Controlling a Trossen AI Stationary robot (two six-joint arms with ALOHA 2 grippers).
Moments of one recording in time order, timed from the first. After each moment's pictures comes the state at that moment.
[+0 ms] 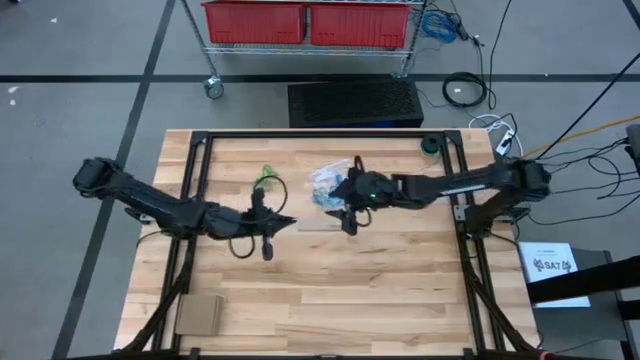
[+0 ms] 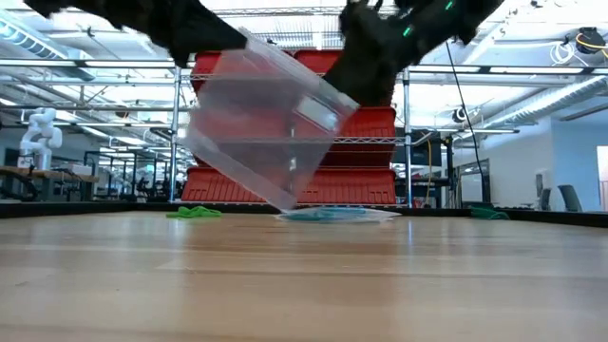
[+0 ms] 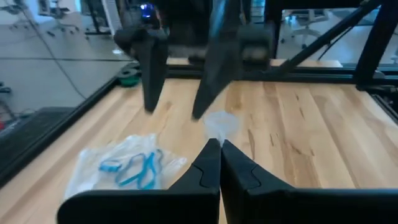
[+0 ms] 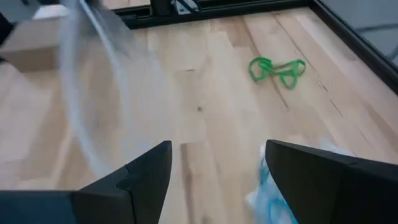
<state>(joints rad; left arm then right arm) -0.28 1.13 0.56 0.34 -0.43 -0.06 -0.04 1.48 0.96 -0.03 0.07 0.14</state>
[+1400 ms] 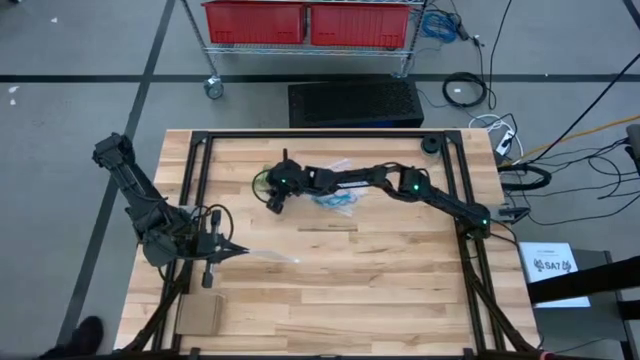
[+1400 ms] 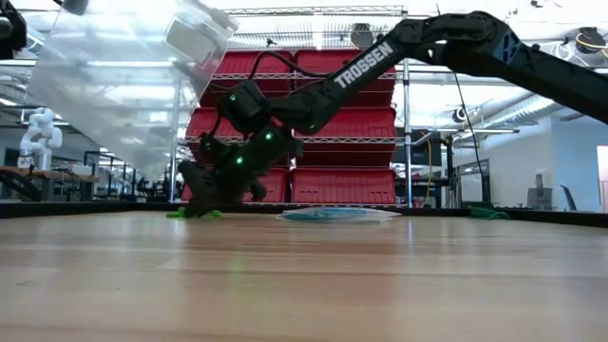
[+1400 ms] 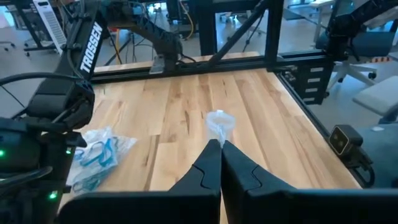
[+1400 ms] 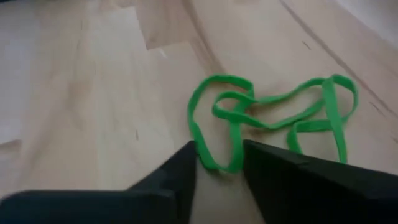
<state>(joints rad) -0.92 0.73 0.56 -0.17 -0.84 -0.20 -0.22 2.59 2.01 -0.06 0.05 0.13</state>
